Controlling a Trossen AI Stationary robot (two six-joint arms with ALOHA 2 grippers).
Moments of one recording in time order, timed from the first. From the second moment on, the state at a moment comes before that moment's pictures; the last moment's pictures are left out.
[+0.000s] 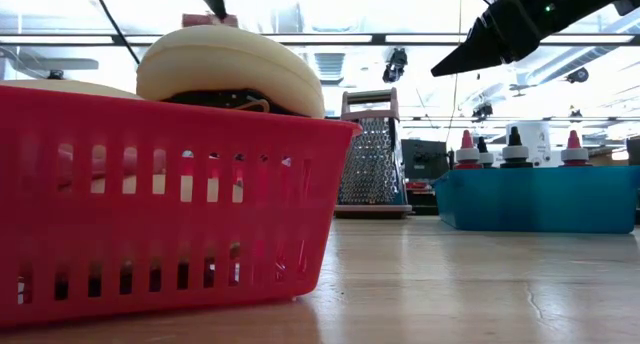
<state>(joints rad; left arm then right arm) -0.16 1.48 1.62 -1.38 -0.78 -0.39 0.12 0.93 0.56 -0.07 0.55 -0.08</state>
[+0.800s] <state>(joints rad) -0.53 1.45 1.63 -1.57 -0.79 -0.77 0.12 0.93 0.56 -0.02 0.55 -0.03</state>
